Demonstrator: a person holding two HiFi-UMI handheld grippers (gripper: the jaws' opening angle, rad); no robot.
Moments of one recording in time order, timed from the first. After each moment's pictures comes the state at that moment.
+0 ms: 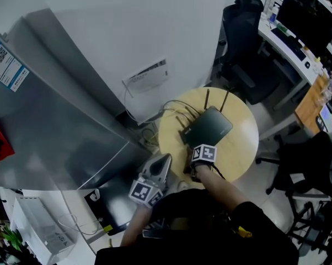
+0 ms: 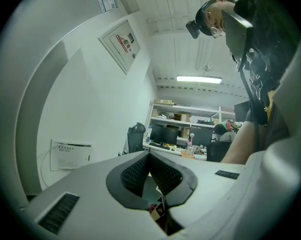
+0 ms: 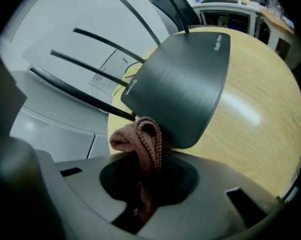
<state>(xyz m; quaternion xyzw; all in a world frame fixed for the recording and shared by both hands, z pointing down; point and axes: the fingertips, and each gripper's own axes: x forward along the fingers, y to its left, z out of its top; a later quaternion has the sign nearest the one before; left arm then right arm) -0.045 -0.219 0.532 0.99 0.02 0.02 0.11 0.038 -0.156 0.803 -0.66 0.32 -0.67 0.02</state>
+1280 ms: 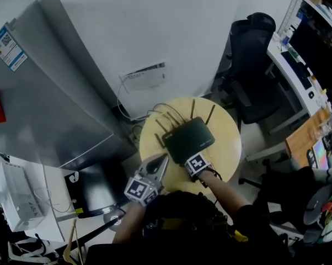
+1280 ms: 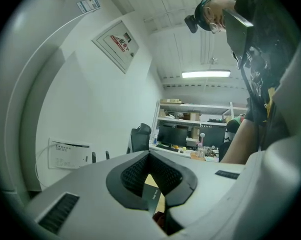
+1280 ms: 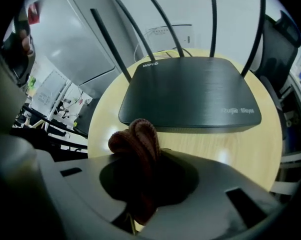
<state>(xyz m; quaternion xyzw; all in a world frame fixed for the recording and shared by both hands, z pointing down) 0.034 -0.149 0.522 0.99 -0.05 0.01 0.10 0.099 -0.074 0.801 -0.51 0.57 -0.54 -0.35</state>
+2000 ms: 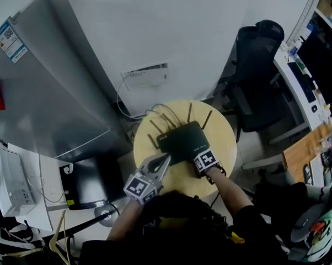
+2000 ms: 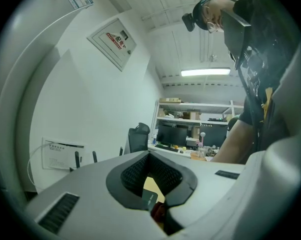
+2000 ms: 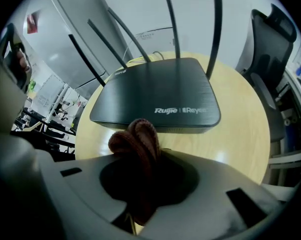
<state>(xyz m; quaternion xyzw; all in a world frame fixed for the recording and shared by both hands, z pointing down) 0.074 -0.131 0.521 0.99 -0.05 0.00 0.10 0.198 -0.053 0.807 -0.52 0.56 -0.53 -0.37</state>
